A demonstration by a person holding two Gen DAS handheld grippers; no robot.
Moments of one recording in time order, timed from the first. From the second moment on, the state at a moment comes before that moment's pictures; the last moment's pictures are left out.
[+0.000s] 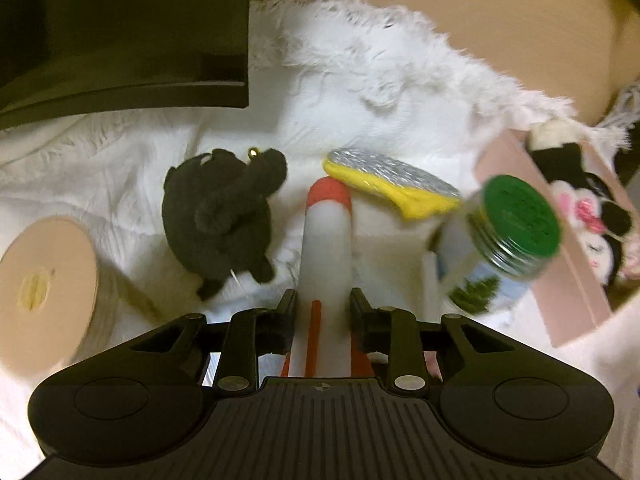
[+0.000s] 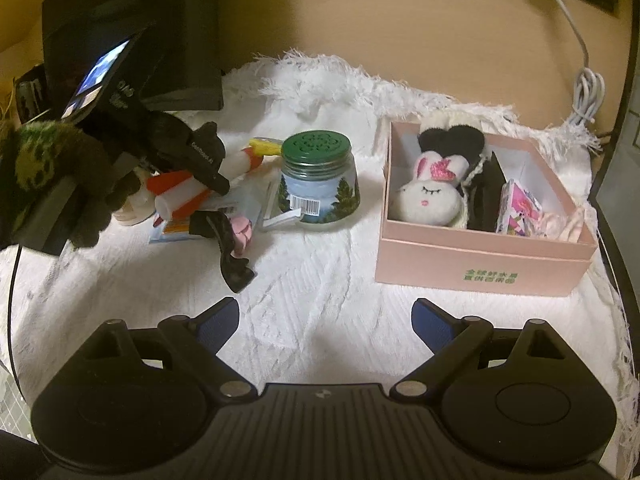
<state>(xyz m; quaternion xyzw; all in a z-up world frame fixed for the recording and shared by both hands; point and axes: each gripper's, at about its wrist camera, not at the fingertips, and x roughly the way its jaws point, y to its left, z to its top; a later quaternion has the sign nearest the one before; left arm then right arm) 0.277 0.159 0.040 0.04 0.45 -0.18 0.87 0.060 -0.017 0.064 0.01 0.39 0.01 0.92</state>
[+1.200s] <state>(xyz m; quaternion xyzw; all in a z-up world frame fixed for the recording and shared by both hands) 0.139 0.256 0.040 -0.08 0.43 -0.14 0.89 0.194 0.078 0.007 -0.12 0.46 0.12 0.87</state>
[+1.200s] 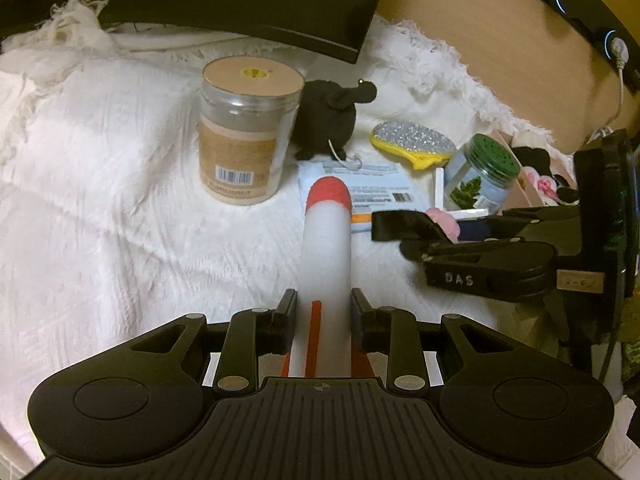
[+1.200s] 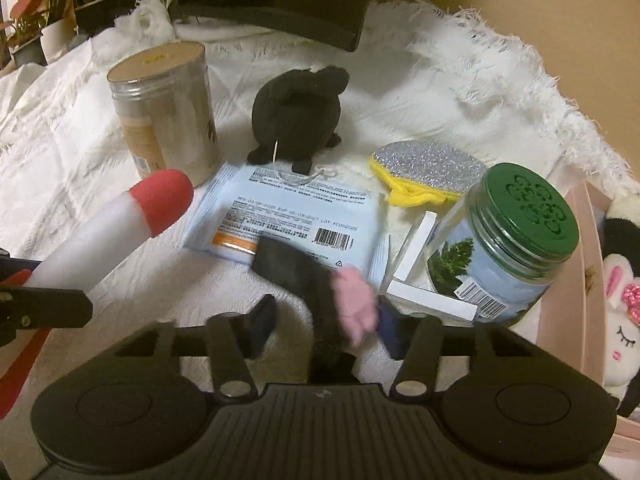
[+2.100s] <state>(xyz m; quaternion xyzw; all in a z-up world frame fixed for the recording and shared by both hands) 0.236 0.006 0.132 -0.17 0.34 -0.39 0.84 0.158 -0.167 0.178 0.05 0.33 -0.08 0.94</state>
